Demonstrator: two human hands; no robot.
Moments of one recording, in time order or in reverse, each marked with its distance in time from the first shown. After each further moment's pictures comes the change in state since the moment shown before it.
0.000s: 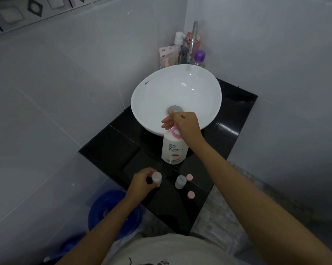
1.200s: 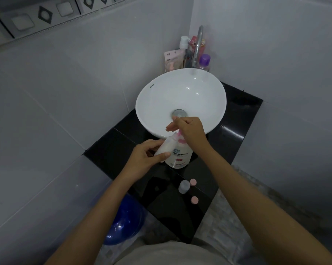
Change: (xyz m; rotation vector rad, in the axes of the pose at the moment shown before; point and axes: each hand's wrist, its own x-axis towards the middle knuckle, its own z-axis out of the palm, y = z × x) left_hand 0.002 0.103 -0.077 -0.332 0.022 0.260; right_hand -0.005 -0.011 -0.001 -0.095 -0.017 0.077
